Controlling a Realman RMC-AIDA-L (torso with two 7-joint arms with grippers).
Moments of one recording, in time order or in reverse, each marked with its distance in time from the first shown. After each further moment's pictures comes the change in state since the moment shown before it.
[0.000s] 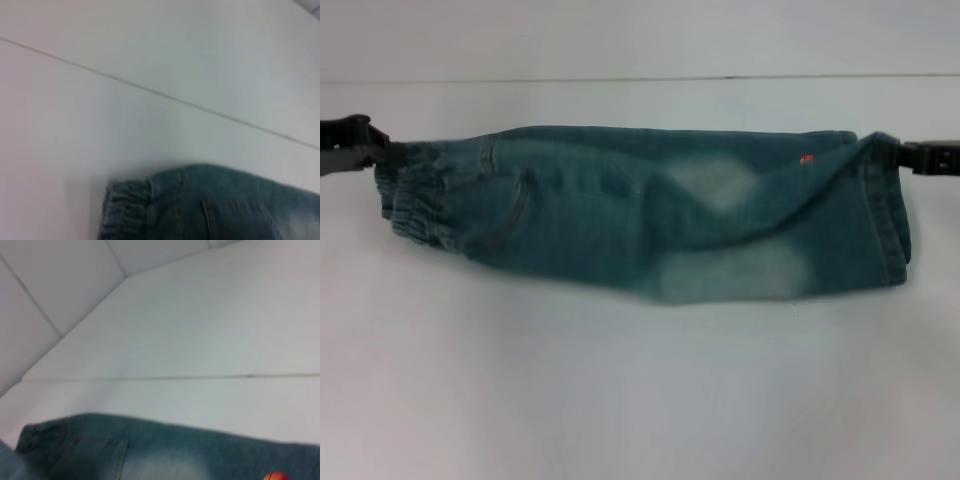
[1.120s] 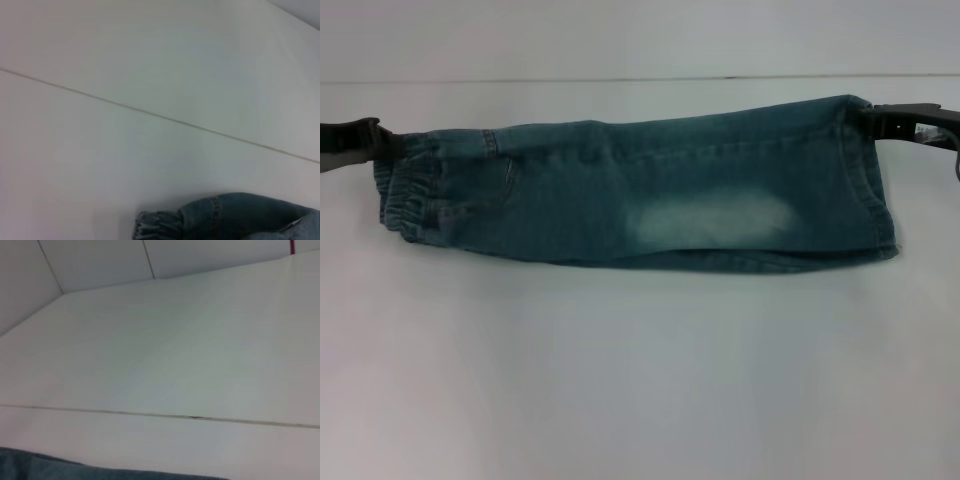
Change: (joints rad) left arm 0.019 -0.052 0.025 -0.067 -0.029 -0.254 0.097; right arm 0.105 0.085 -0.028 0.071 0.031 0.401 -0.113
